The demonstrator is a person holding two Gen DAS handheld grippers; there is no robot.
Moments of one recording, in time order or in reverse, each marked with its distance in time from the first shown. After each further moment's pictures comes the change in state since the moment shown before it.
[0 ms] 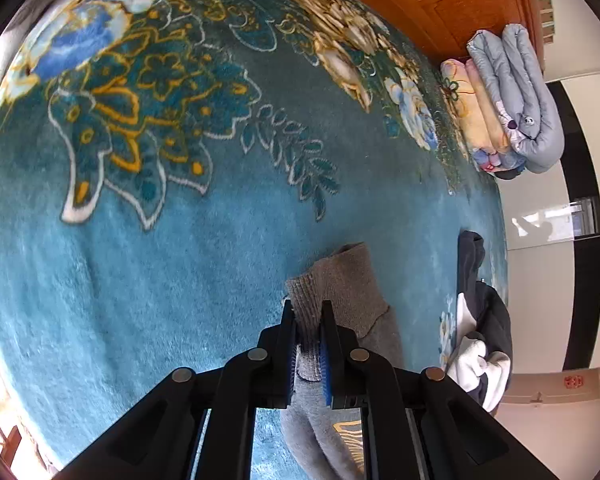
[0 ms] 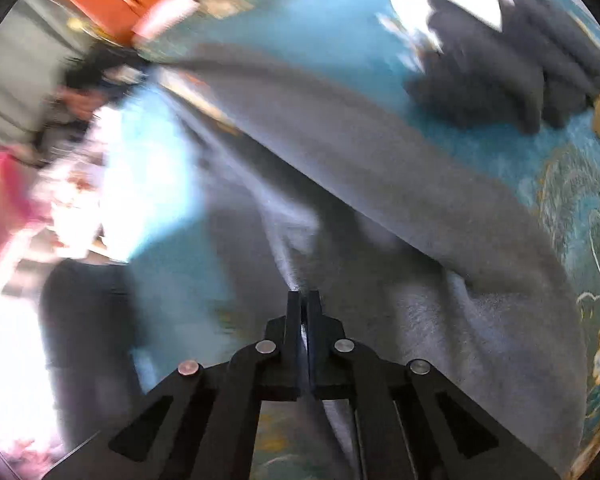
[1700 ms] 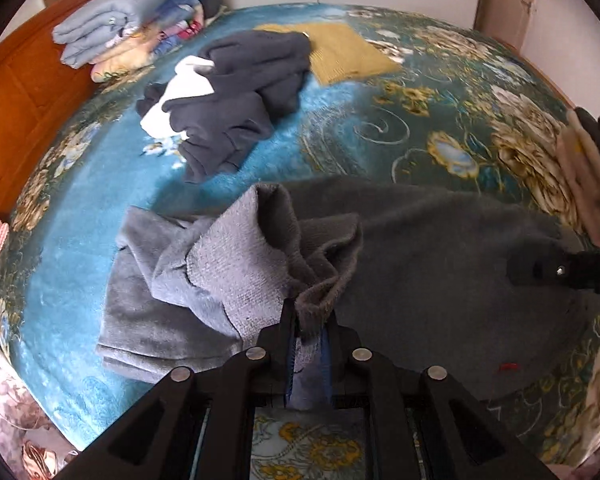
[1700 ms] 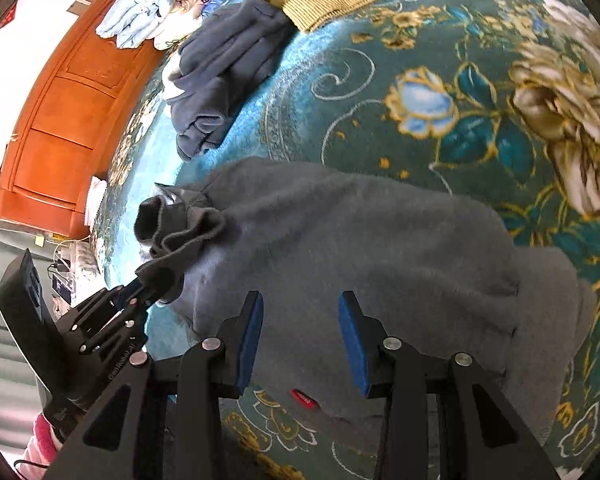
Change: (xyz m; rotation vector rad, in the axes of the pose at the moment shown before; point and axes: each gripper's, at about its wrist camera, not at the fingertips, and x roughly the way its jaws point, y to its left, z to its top) left arm 0.035 -0.242 -0.448 1.254 0.136 0.237; right arm -0.070 -0.154 -0.156 0.733 -0.273 0.030
